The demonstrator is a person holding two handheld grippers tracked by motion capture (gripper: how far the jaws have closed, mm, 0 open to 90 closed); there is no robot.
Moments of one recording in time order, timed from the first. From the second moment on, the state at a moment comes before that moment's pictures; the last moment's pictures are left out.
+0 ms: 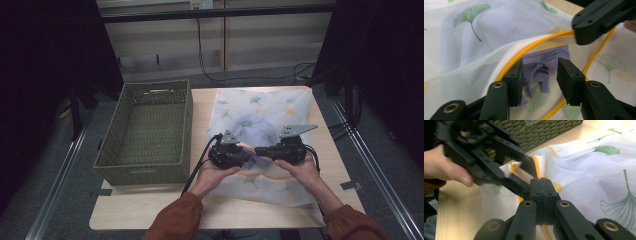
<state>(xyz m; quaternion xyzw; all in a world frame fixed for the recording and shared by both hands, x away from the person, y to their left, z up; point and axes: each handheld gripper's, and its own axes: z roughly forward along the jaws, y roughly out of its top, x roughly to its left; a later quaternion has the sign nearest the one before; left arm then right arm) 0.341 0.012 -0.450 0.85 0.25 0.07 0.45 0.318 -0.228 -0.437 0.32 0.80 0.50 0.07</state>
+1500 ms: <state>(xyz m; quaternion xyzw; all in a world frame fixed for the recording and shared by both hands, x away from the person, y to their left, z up) 0.241 0.131 -0.430 0.84 0.26 0.05 0.47 0.318 -0.213 -0.477 0.30 0.86 0.41 0.00</state>
